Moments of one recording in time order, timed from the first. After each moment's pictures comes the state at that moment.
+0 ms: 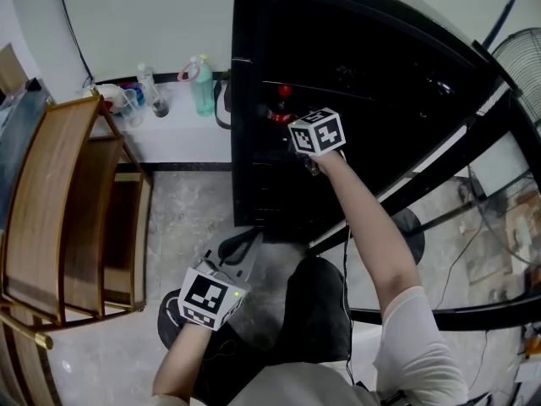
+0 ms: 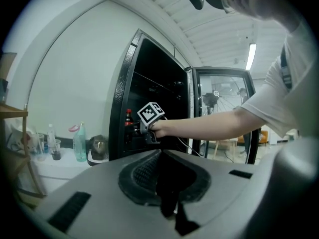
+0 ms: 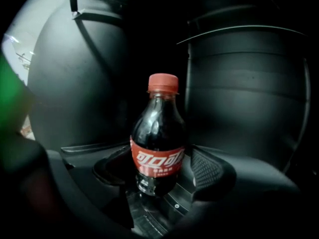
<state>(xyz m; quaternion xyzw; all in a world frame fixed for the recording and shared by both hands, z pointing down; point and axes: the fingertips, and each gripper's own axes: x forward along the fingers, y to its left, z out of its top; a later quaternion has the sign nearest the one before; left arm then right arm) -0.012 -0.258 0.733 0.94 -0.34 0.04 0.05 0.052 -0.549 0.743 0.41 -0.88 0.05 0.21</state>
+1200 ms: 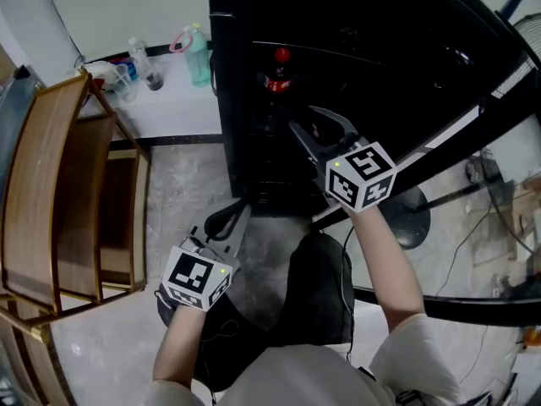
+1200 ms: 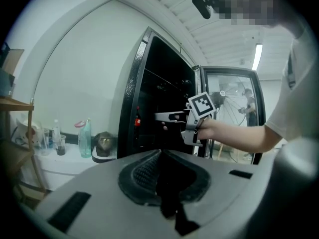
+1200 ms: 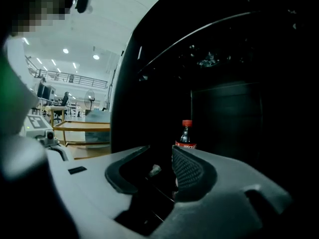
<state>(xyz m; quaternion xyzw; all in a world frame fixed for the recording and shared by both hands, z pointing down) -0.022 -0.277 0.736 0.93 -0.37 0.04 0.08 0.069 -0.407 0.681 0.43 -0.90 0.01 0.08</state>
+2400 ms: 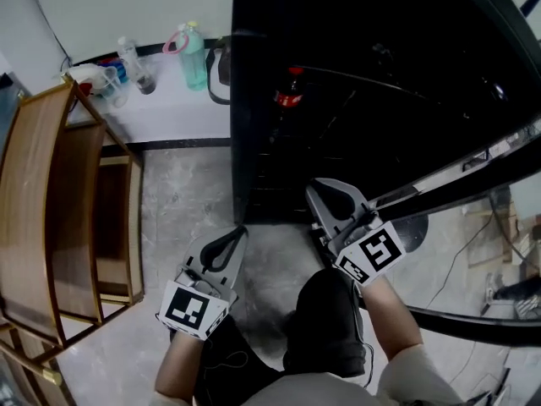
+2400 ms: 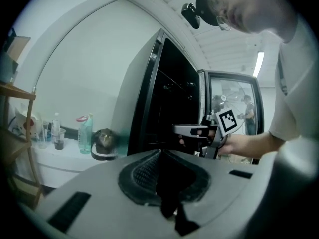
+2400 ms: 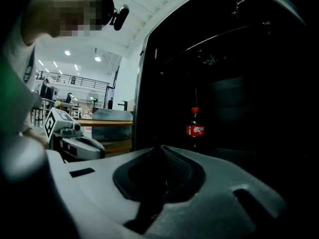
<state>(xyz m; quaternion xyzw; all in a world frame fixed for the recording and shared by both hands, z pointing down) -0.046 -0.288 0.755 0.93 -0.35 0.02 0.11 0.059 -0.345 0.720 0.42 -0.90 0.00 0.07</state>
